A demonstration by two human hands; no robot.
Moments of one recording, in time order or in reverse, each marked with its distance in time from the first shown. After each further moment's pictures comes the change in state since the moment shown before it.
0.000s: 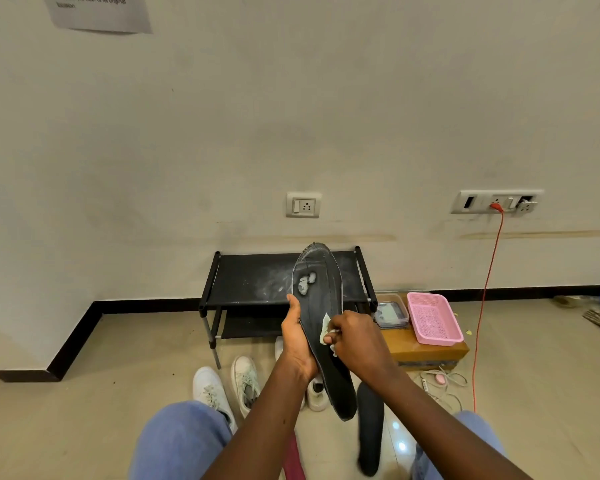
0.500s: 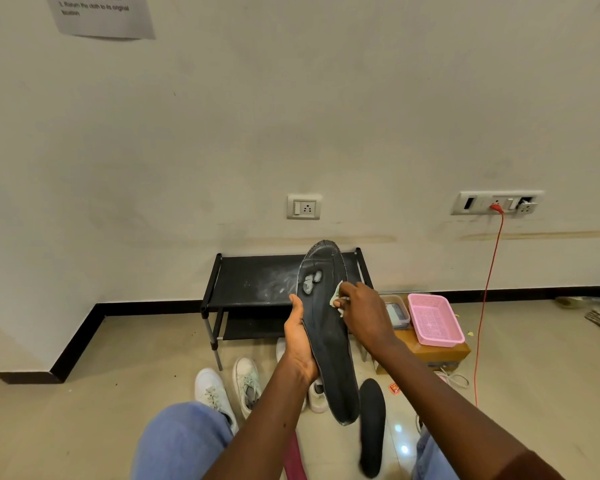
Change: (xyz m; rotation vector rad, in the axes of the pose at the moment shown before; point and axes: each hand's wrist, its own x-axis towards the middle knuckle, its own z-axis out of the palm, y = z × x) left_hand -0.007 -0.001 0.005 0.053 0.041 0.059; right_hand 0.035 0.014 -0.012 -0.003 0.133 0.045
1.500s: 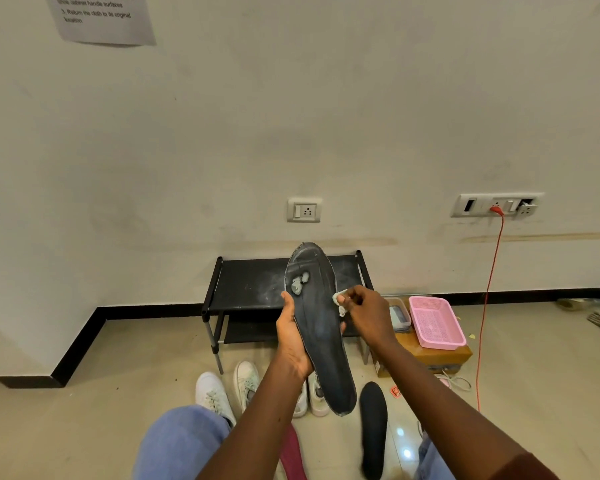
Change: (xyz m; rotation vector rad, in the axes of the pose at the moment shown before) left_hand 0.006 0.011 -0.003 -0.091 -0.021 -0.008; right_hand 0.005 0.012 0.012 0.602 0.031 0.299
